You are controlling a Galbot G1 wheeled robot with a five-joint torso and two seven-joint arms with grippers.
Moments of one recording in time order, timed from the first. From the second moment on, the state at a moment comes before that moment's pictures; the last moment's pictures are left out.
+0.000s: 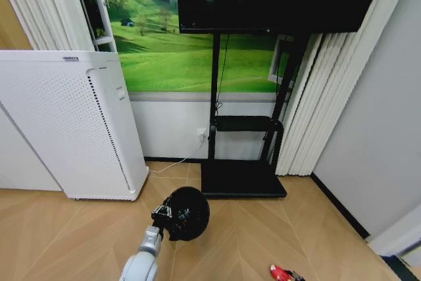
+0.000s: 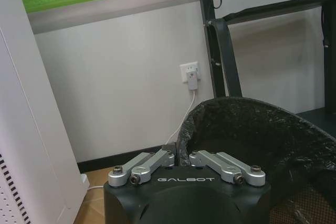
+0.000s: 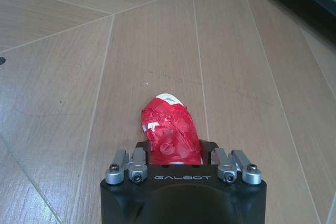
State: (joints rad) left arm 1.40 -1.32 -0.33 -1.87 0.00 0.11 -0.11; right arm -1.21 0.90 0.06 0.80 0.05 0.32 -0.25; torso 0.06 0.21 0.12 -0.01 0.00
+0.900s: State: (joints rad) left arm 1.39 -1.33 -0.27 -1.88 0.03 0.10 -0.11; right arm -1.41 0.80 0.33 1.17 0.17 0.35 -0.25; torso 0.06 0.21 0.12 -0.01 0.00
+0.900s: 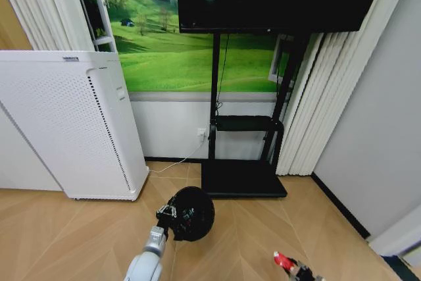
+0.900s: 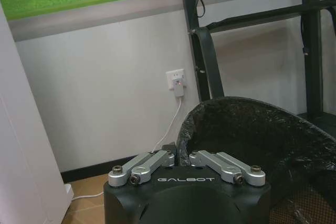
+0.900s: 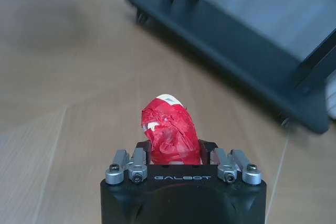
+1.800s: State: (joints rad) left arm 1.34 -1.41 -0.24 -1.82 0.08 0.10 -0.12; right arm -1.41 0.64 0.38 1.71 0.56 0.38 -0.31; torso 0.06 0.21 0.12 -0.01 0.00
